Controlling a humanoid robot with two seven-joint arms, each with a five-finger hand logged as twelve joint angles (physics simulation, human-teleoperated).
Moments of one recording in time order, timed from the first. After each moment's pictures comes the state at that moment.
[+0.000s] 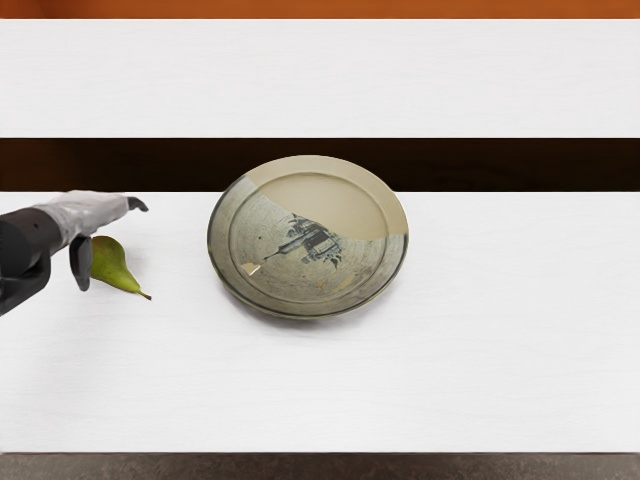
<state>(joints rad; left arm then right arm) -0.92 0.88 -0.27 -1.68 1.47 -0.18 0.61 -0.07 0.00 -0.05 0.17 -0.13 0.15 -0.34</state>
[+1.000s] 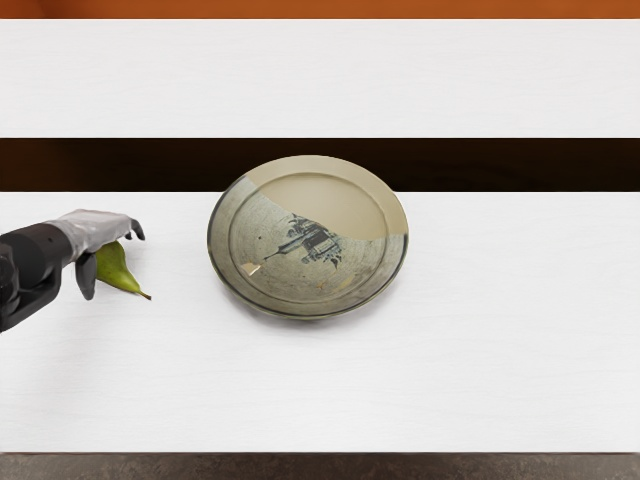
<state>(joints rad) -0.92 0.83 -0.20 -1.59 1.47 -0.19 0.61 -0.07 0.00 -0.05 0.16 -0.13 0.15 -0.34</state>
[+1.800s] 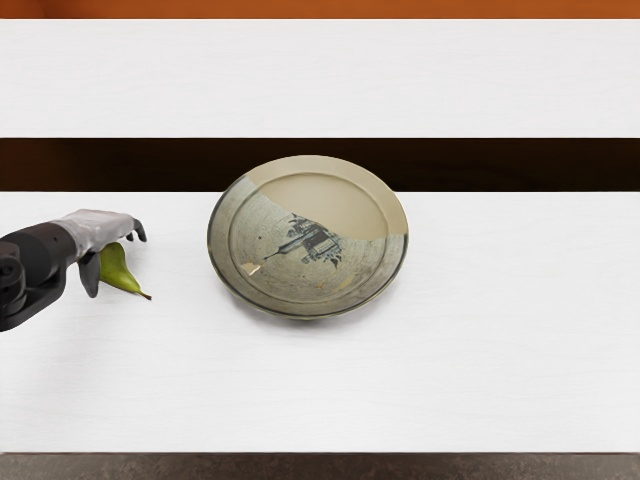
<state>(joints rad) -0.92 0.81 -0.20 -1.57 1.47 -0.19 0.61 -0.07 0.00 -0.05 0.16 -0.13 0.15 -0.34</state>
